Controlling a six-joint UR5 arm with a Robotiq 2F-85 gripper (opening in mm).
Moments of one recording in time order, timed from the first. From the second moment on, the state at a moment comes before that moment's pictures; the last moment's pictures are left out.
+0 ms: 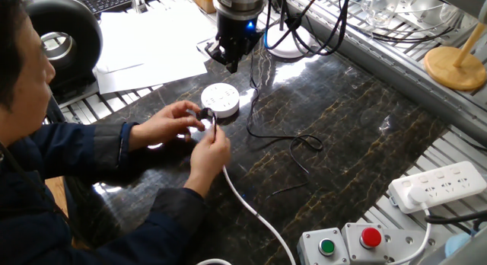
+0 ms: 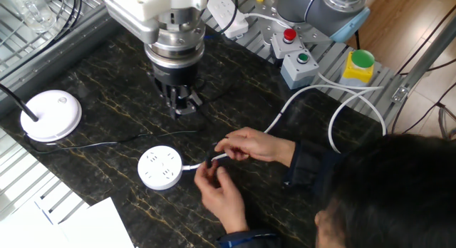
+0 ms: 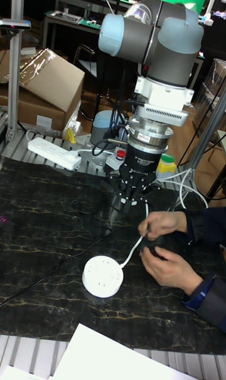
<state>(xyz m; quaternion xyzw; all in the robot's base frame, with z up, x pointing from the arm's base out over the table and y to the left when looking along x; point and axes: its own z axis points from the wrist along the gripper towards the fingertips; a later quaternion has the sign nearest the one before) 0.577 0.044 0.184 0.03 1.00 0.00 0.08</state>
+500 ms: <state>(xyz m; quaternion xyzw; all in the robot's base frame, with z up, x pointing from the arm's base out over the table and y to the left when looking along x) 0.578 0.026 0.190 0.00 1.00 -0.01 0.06</state>
